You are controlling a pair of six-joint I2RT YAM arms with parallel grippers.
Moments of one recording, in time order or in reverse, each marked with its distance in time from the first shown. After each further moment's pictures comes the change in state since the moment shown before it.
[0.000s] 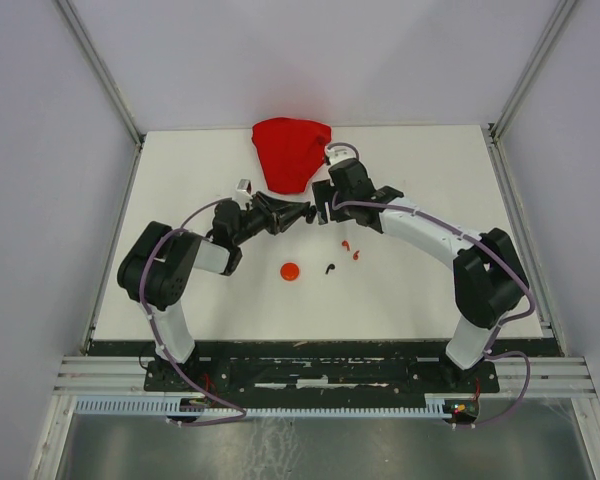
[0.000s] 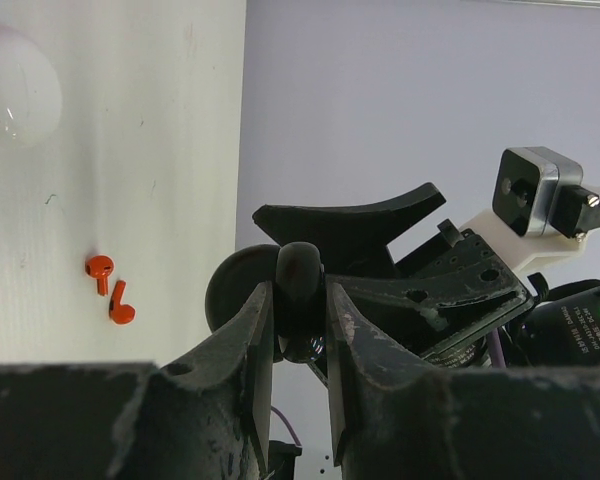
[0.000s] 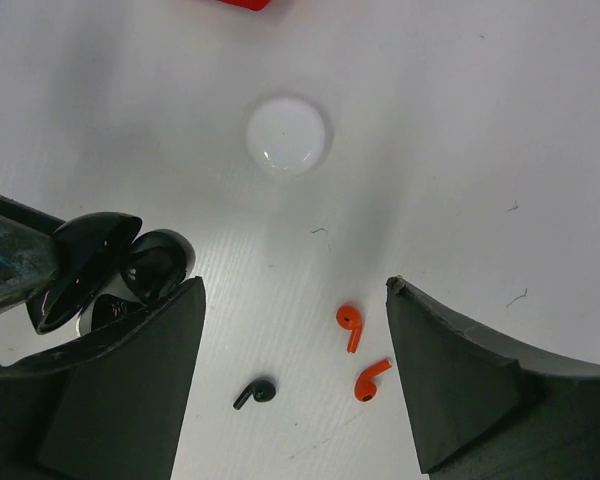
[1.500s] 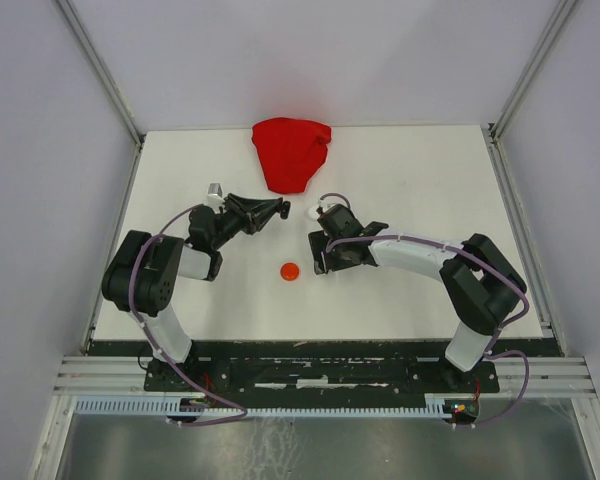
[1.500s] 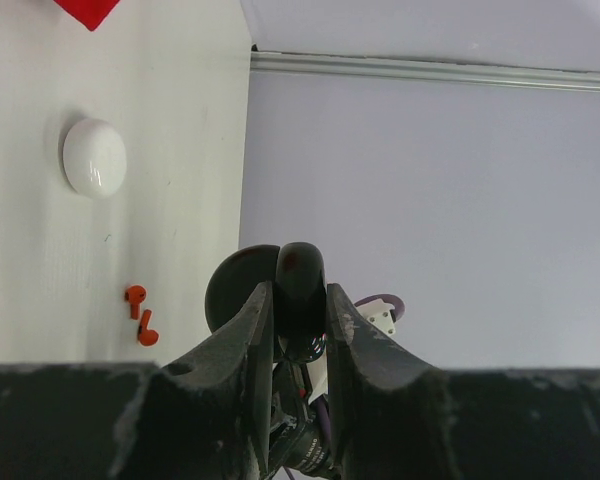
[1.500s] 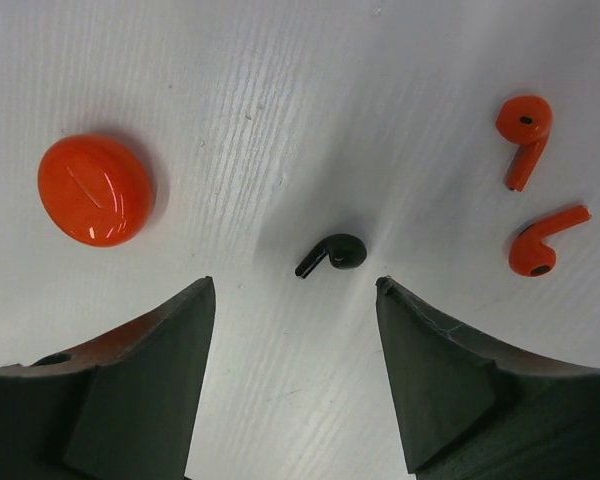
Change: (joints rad) left arm 0.155 -0.079 -0.118 0.046 0.003 0.000; right arm 0.129 -0.013 -0.264 -0.009 -0.112 0.193
